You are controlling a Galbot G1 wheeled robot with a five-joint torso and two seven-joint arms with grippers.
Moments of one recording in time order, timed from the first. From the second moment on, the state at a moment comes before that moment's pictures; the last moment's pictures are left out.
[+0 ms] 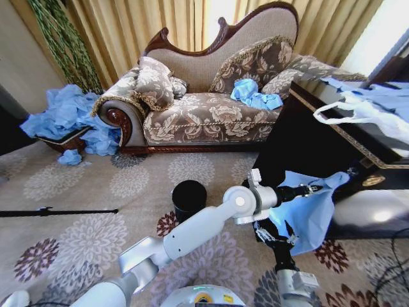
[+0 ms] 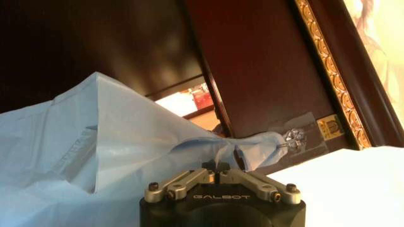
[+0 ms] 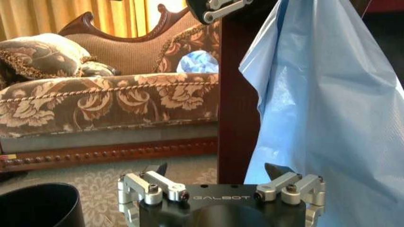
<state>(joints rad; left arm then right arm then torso) 0.43 -1.55 0.45 -1.73 -1.72 0.38 -0.33 -1.84 1.49 0.55 2.20 0.13 0.13 0.14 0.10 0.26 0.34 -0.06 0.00</state>
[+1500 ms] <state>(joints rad) 0.53 -1.32 0.44 -1.73 -1.64 0.40 -0.35 -2.01 1.48 0.54 2.35 0.16 0.36 -0.18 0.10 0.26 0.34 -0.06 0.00</state>
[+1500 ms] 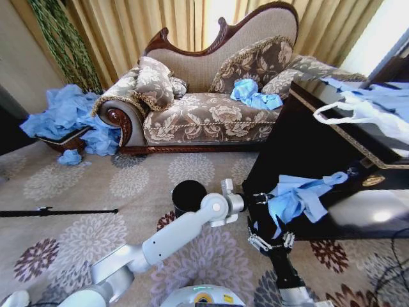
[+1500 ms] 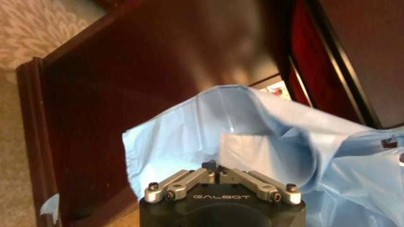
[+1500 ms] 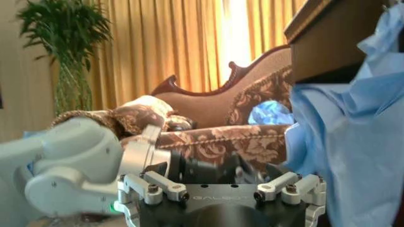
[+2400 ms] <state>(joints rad) 0.69 -1.20 0.40 -1.82 -1.55 0.39 -0.34 -1.97 1.47 0.53 2.36 0.13 0.29 -0.05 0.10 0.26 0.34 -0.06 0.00</state>
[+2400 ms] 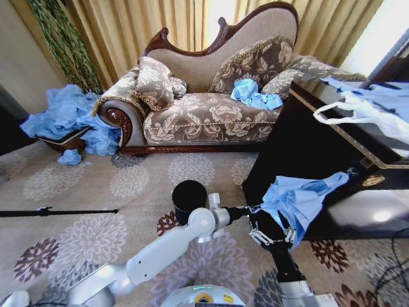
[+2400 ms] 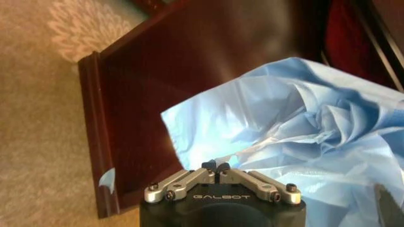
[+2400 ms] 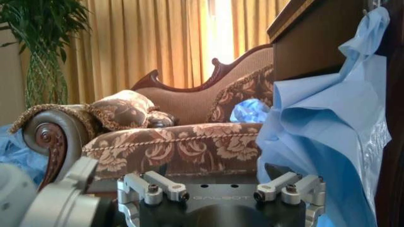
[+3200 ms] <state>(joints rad) 0.86 -1.07 0.22 -1.91 -1.53 0.39 -0.32 -1.98 1.47 0.53 2.40 0.14 0.33 -0.04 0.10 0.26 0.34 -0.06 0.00</state>
